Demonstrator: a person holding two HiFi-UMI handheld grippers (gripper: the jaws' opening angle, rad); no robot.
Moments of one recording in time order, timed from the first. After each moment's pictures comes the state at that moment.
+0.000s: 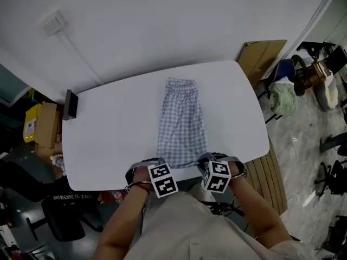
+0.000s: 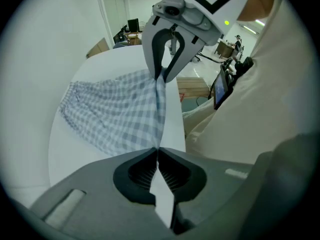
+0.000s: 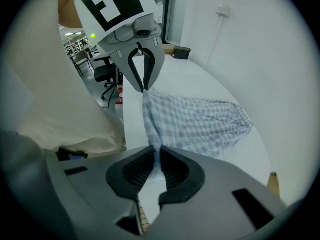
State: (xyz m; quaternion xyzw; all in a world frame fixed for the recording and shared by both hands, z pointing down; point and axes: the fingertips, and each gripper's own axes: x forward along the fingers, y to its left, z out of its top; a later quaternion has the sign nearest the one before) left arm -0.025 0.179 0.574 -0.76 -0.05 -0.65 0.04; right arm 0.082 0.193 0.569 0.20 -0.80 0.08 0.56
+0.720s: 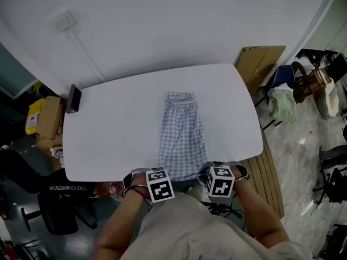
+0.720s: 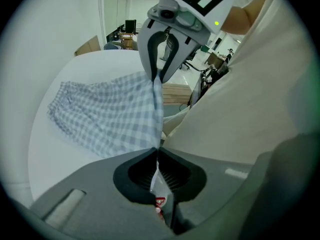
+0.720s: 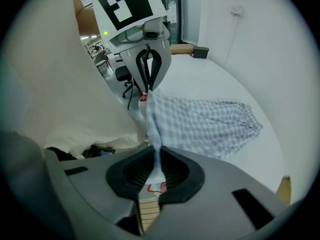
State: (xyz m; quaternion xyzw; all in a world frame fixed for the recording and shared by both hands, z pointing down) left arm -0.013 0.269 0.550 -0.76 -0.11 -0.64 -0.02; right arm 0.096 0.277 0.546 0.10 -0.81 0.10 0.56
